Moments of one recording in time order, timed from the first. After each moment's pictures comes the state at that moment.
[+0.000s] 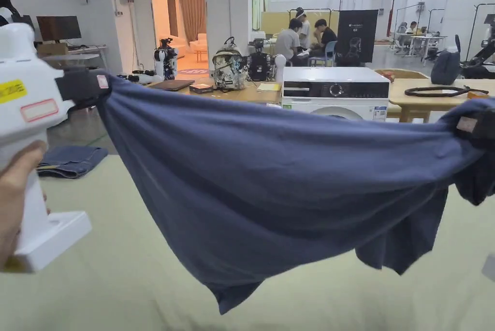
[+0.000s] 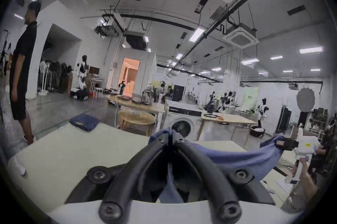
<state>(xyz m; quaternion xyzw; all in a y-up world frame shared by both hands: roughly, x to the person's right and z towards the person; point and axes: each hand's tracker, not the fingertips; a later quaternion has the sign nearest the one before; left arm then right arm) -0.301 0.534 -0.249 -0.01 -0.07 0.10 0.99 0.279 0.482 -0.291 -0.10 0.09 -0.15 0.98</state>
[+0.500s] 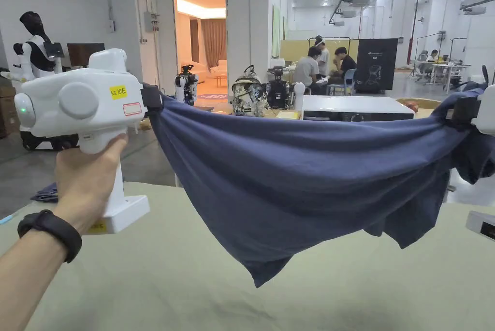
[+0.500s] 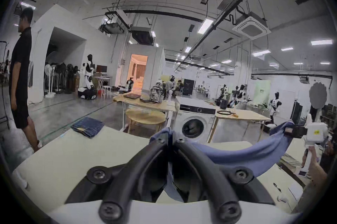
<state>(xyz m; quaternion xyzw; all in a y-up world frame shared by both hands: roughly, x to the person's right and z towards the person) -0.299 0.539 -0.396 -0.05 -0.03 0.09 0.99 0.256 0.520 -0.450 -0.11 0.06 -0.11 0.99</state>
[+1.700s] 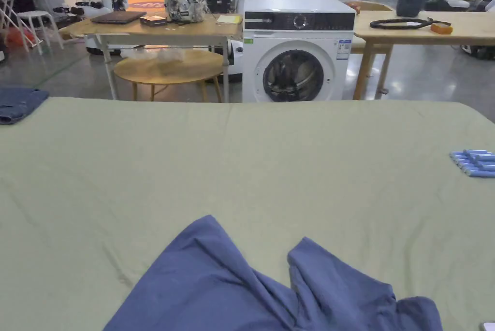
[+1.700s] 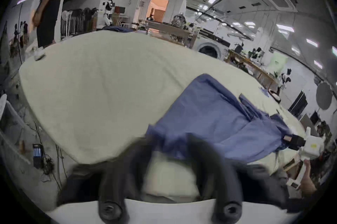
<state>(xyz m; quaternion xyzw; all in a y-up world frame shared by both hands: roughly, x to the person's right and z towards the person) -0.288 0.162 -0.036 -0.31 0.02 0.13 0.94 0.272 0.137 -0.059 -0.32 0.00 -0.16 0.94</state>
